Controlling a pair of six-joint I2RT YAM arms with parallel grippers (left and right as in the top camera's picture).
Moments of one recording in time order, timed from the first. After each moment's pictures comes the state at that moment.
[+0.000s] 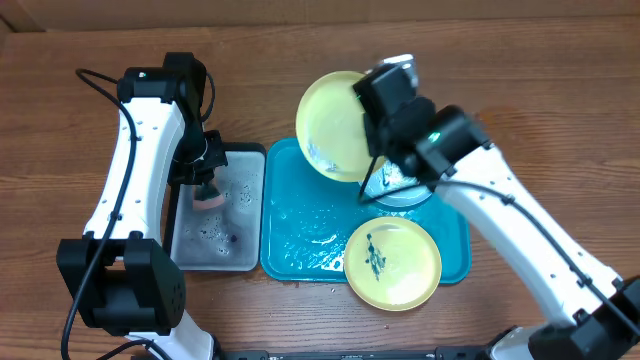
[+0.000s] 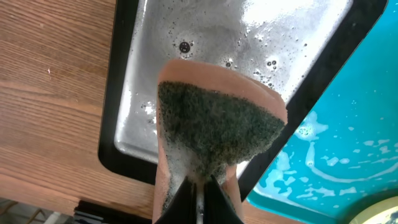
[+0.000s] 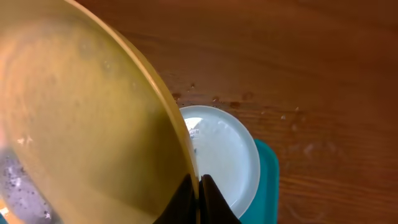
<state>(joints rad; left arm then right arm) -0.03 1.82 1.66 -1.48 -0.07 -0.36 0.64 1.64 1.62 -0.99 0.46 0.31</state>
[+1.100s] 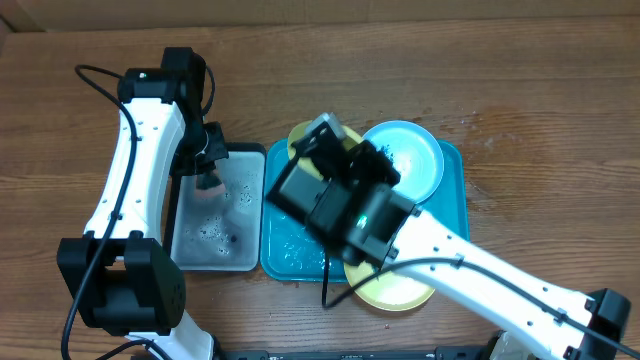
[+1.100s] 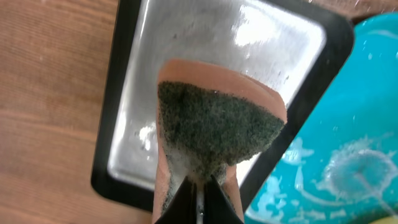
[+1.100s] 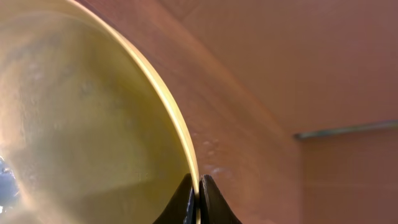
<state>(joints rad) -0.03 1.82 1.65 -1.38 -0.07 -0.35 1.03 1.64 1.62 -1.17 0.98 0.20</state>
